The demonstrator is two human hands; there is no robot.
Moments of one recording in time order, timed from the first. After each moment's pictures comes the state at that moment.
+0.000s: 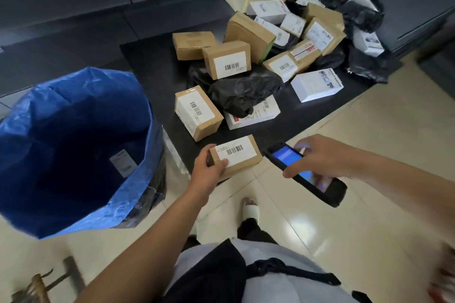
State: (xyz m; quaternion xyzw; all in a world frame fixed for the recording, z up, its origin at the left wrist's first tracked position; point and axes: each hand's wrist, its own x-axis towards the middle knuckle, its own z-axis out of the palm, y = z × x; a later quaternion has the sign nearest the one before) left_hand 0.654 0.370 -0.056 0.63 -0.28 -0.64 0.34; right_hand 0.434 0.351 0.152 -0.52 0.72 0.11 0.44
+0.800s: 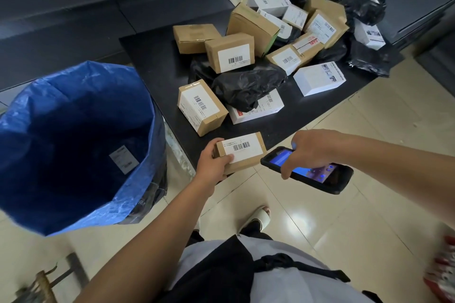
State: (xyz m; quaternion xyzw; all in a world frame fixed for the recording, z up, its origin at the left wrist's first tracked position) left_hand 0.658 0.360 -0.044 0.62 -0.24 -0.68 0.30; right_hand 0.483 0.339 0.155 -0.60 0.68 0.35 0.24
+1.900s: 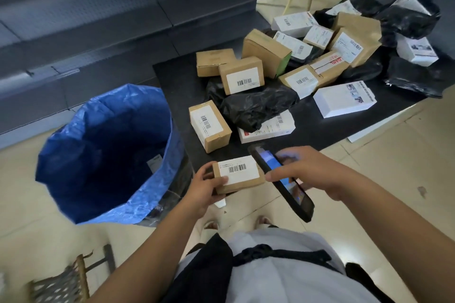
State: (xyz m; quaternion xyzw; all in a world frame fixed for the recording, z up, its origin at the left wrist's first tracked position) left_hand 0.653 0.378 -0.028 0.64 -0.11 -0.67 0.35; right_hand 0.419 0.334 0.133 -0.53 0.62 -0.02 0.58
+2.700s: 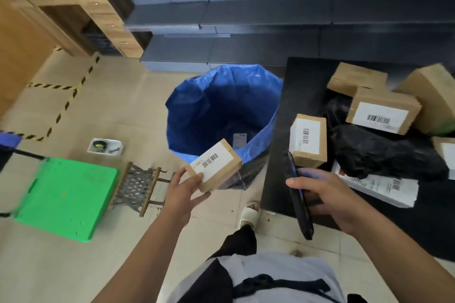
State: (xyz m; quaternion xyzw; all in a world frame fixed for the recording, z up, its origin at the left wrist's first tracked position) left_hand 0.737 0.508 0.012 0.67 0.15 -0.36 0.63; right_hand 0.513 0.283 0.100 -0.53 0.45 0.07 0.71
